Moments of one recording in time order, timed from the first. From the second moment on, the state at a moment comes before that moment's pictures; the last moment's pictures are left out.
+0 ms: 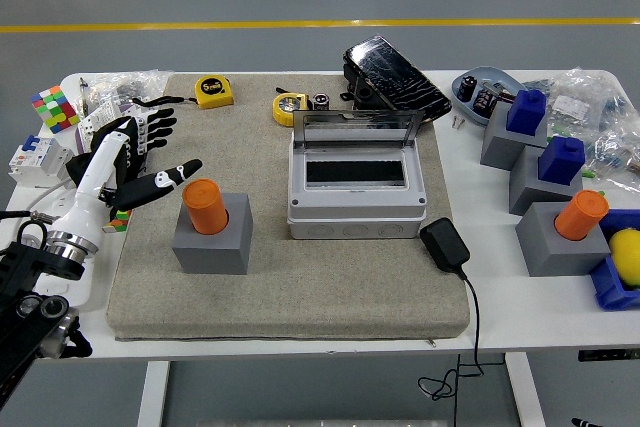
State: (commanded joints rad) left arm -0.10 0.38 -1.06 -1.44 1.24 0.31 -0.26; right arm 0.16 -0.25 0.74 0.25 -0.70 0.03 -0.14
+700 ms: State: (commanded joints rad) left arm -0.09 0.41 -0.95 -1.43 1.32 0.33 -0.31; right arm 0.16 -0.25 0.74 0.25 -0.70 0.03 -0.14
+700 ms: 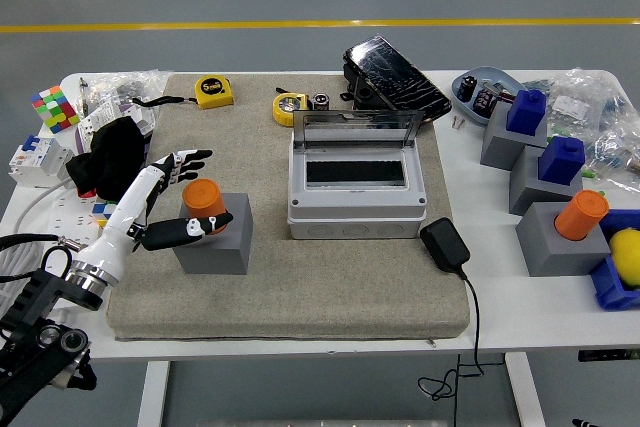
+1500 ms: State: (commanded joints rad) left arm -0.18 0.38 -0.79 -1.36 0.91 0.32 -0.43; right arm 0.16 -0.25 0.73 0.25 -0.69 0.03 -0.14
